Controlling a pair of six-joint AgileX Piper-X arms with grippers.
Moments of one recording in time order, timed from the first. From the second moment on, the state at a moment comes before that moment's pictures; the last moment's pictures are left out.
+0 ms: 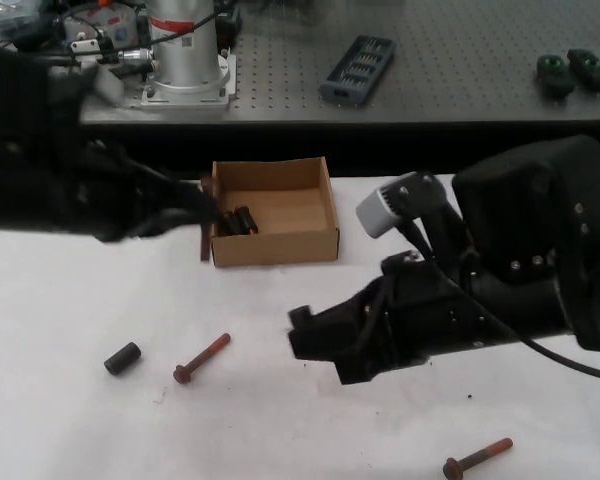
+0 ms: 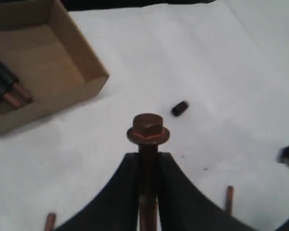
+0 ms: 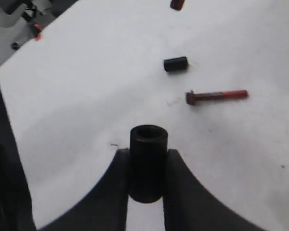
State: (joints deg) left arm -13.3 82.8 -55.0 15.3 39.6 -9.8; right arm 44.1 80.9 -44.7 6.5 -30.8 7.2
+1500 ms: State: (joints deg) left arm -15.8 81.7 -54.2 -6.6 50.8 -19.8; right arm 39.6 86.6 -44.7 -17.6 -43.9 15.8
